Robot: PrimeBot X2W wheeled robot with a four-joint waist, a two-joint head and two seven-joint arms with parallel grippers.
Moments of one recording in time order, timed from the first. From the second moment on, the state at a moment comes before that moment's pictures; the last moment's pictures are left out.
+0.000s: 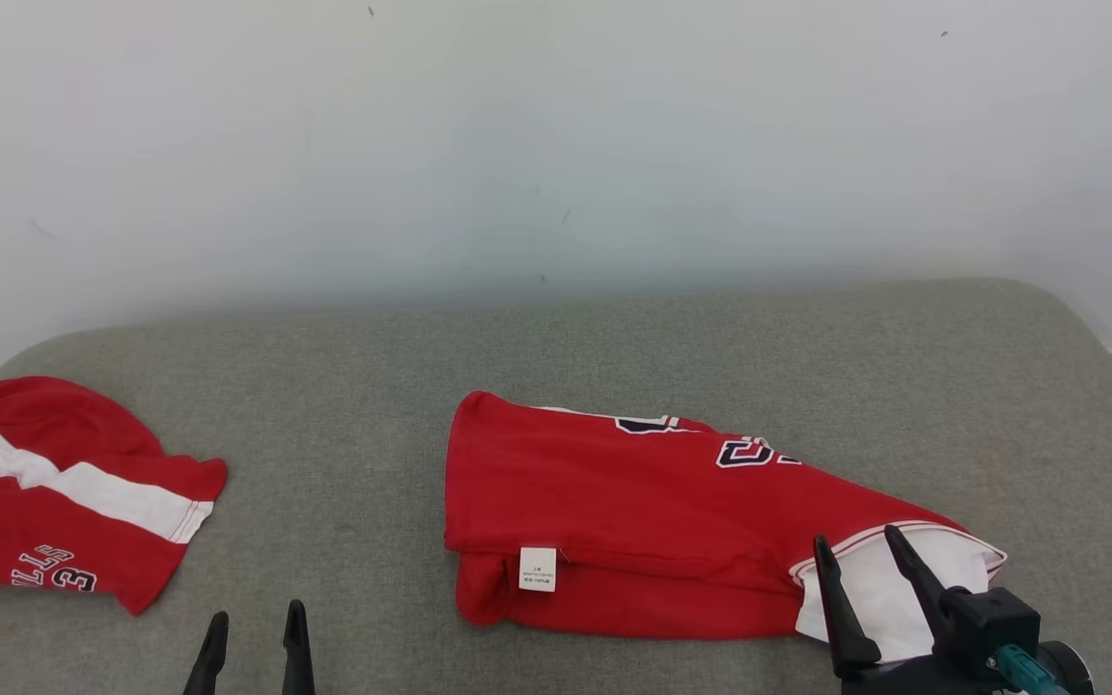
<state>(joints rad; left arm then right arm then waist) 0.11 0.06 -0.04 0.12 -0.27 0.00 -0.26 -0.02 -0.05 0.06 0.23 0.09 0.13 -0.12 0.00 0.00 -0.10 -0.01</state>
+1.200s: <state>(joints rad) -0.47 0.07 -0.03 0.64 -0.57 -0.07 0.33 -0.09 -0.05 0.12 0.20 0.11 0.13 -0.12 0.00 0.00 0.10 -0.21</state>
